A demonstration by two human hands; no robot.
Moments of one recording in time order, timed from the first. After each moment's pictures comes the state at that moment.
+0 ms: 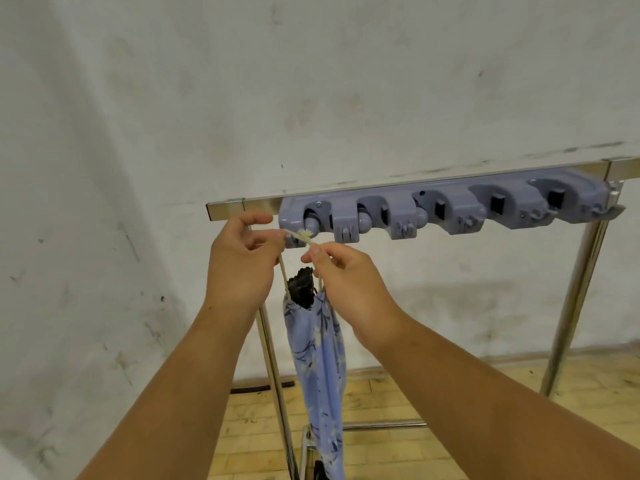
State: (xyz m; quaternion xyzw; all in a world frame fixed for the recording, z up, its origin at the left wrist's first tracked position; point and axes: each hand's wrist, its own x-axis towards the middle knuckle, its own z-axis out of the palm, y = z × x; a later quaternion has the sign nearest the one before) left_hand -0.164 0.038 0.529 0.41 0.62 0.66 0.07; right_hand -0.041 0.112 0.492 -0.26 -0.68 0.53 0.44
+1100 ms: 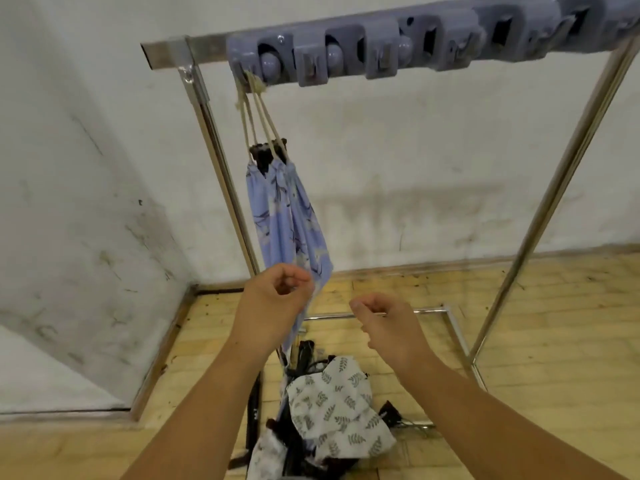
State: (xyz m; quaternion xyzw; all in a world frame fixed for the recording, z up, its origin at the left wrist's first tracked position) left_hand -0.103 -0.018 0.312 0.41 0.72 0.51 0.23; right_hand 0.062 0.069 0.254 -0.46 -0.61 0.56 0.32
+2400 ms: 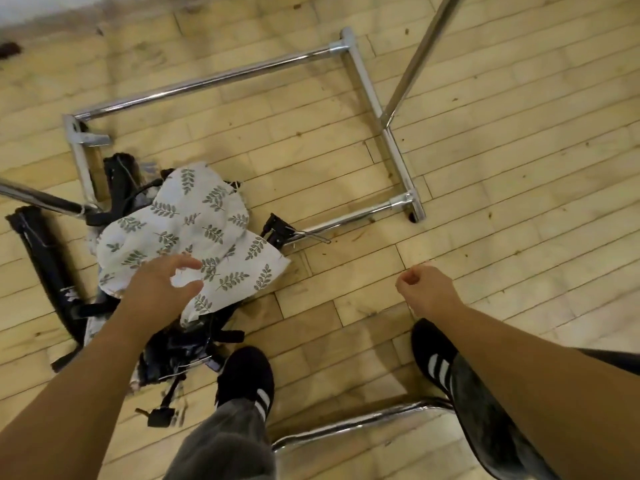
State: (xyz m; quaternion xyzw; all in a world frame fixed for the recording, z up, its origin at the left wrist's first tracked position) left_hand -0.120 0.020 -0.158 0.45 0.79 0.01 0.42; right_hand 0.303 0.084 -0.184 -0.75 -0.50 0.43 -0.11
